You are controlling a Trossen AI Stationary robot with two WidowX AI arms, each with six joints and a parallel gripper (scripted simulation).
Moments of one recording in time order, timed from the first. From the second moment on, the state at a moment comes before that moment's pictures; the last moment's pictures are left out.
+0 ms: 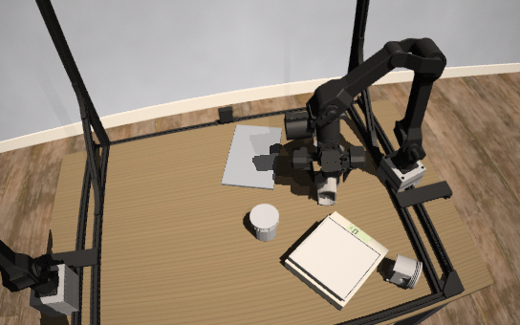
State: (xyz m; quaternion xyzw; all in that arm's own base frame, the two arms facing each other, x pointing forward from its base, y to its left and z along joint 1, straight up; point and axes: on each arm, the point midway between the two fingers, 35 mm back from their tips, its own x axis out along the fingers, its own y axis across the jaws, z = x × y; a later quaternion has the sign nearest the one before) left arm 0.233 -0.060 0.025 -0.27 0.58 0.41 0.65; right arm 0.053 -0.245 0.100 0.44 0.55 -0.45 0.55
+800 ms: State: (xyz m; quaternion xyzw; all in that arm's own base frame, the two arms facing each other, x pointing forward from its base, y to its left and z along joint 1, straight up) left arm 0.234 -0.067 0.066 -0.27 0.58 0.41 0.65; right arm 0.053 -0.245 0.100 0.44 0.55 -0.45 0.55
